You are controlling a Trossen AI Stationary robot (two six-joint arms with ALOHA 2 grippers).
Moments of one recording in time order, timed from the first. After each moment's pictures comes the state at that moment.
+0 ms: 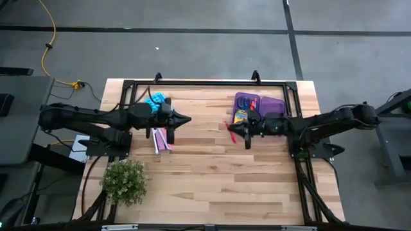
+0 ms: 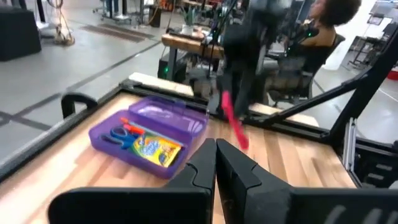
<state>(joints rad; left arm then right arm) 0.15 1.01 0.66 0.19 -0.12 -0.19 0.03 1.09 0.49 0.38 0.10 0.43</state>
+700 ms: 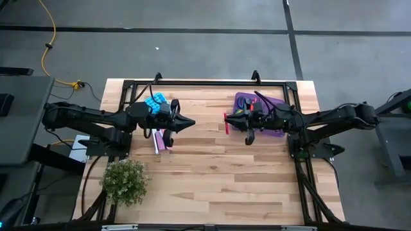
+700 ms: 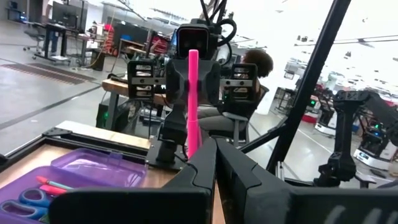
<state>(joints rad) 0.15 1.11 0.62 0.59 0.08 -0.26 0.02 1.11 0.69 0.57 0.04 0.23</state>
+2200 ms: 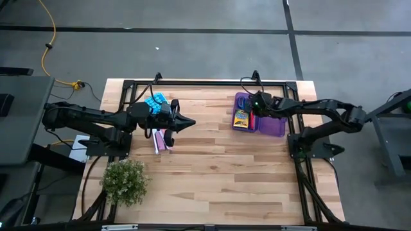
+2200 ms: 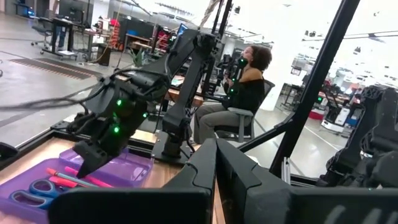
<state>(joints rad) 0.15 1.11 0.62 0.56 0.06 -0.26 -0.54 1.32 0.59 -0.31 0.23 1.07</state>
